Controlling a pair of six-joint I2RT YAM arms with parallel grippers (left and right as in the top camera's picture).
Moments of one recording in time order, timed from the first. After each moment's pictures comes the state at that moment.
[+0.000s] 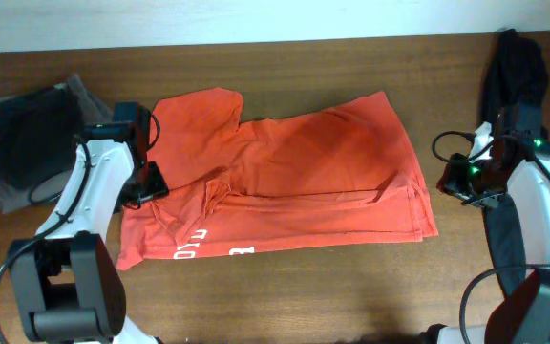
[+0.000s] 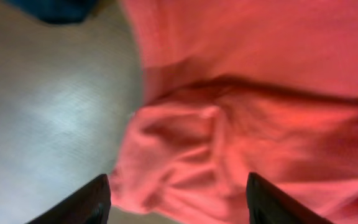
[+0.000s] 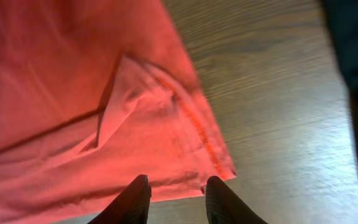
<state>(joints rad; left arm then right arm) 0.01 1.79 1.34 -1.09 -0.21 -0.39 -0.31 1.58 1.20 -1.01 -0.22 0.09</state>
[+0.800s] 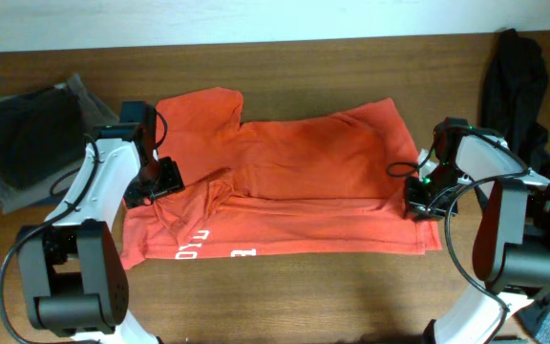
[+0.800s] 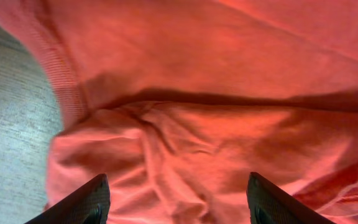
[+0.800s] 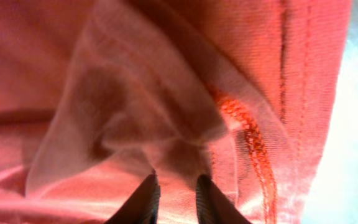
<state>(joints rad) 0.00 1.84 1.32 -1.01 -0.06 -0.34 -0.18 1.95 1.21 -1.06 -0.15 0.05</state>
